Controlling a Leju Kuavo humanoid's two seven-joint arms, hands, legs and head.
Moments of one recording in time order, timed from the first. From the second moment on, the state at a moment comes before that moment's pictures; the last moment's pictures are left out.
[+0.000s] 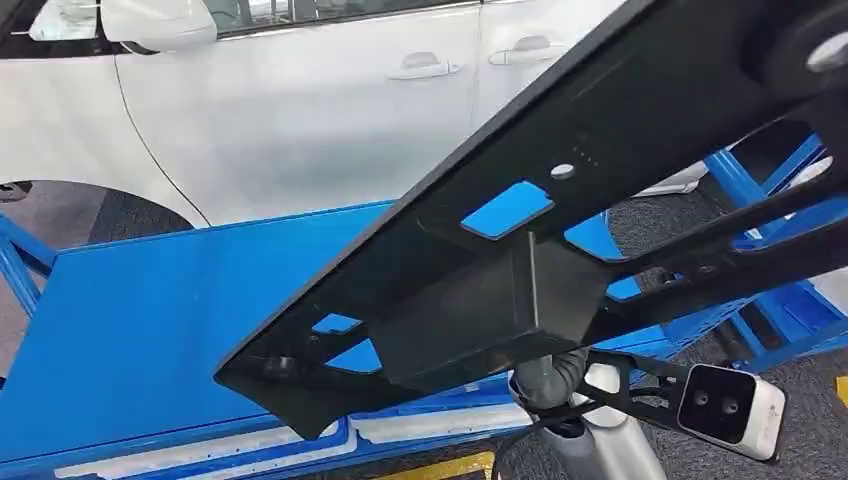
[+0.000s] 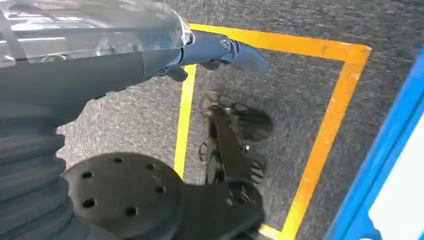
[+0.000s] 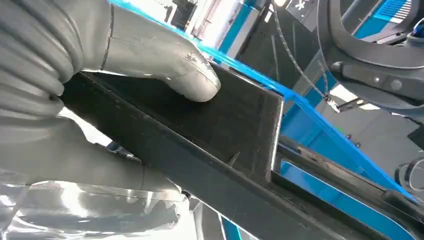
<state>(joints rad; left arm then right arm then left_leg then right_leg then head) -0.08 -0.11 1.16 -0.21 -0.73 -0.03 -0.24 -0.31 0.02 0.54 -1.95 -0.26 0.39 -0.63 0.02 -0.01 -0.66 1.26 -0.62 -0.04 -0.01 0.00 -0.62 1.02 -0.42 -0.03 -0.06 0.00</state>
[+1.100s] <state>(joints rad) -0.09 -0.05 1.13 -0.21 -0.73 -0.02 -0.27 -0.16 -0.01 0.56 -2.06 -0.14 0.29 -0.68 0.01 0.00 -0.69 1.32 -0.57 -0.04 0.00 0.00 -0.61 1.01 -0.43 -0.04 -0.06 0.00</state>
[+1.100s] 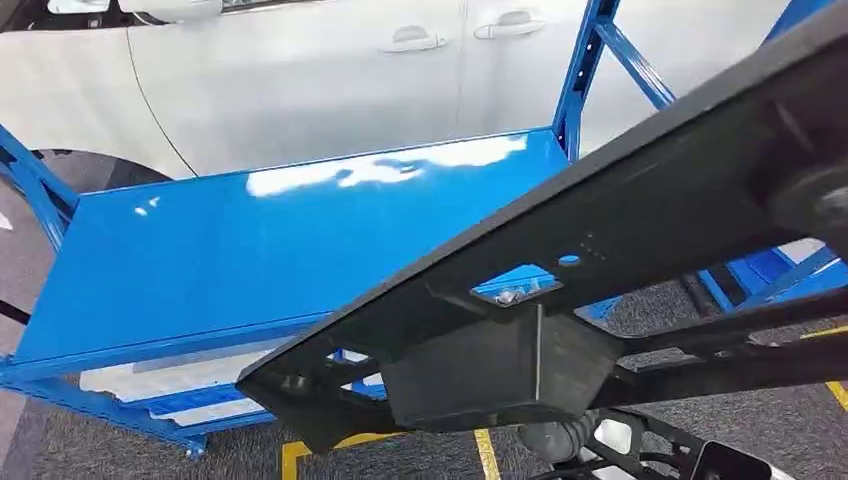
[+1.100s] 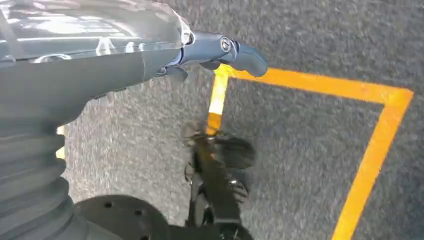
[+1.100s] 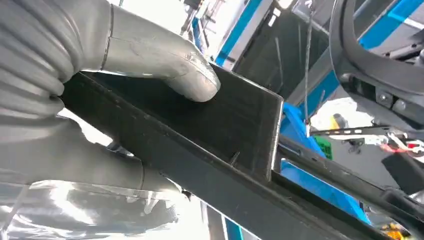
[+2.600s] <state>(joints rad) -0.10 -0.04 1.13 -0.21 -0.73 -0.01 -0.24 -0.20 -0.05 0.49 -1.98 -0.18 0.41 -0.68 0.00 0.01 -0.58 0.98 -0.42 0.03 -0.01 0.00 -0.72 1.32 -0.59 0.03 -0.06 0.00</state>
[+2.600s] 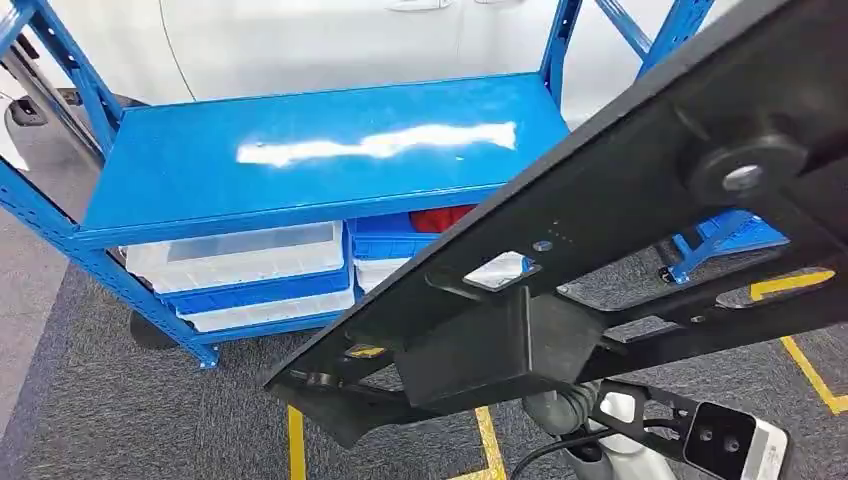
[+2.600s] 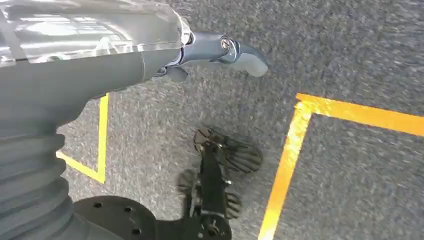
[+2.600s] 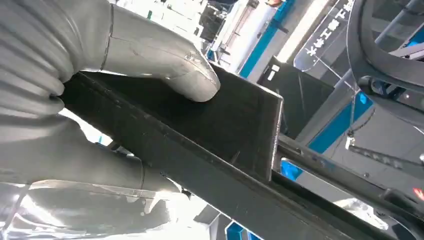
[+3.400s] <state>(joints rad) -0.10 -0.03 1.13 -0.21 -0.73 -0.01 -0.25 -0.20 -0.04 0.47 -2.01 -0.15 0.35 -0.68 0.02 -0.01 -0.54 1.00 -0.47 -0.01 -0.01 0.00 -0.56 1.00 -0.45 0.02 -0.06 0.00</state>
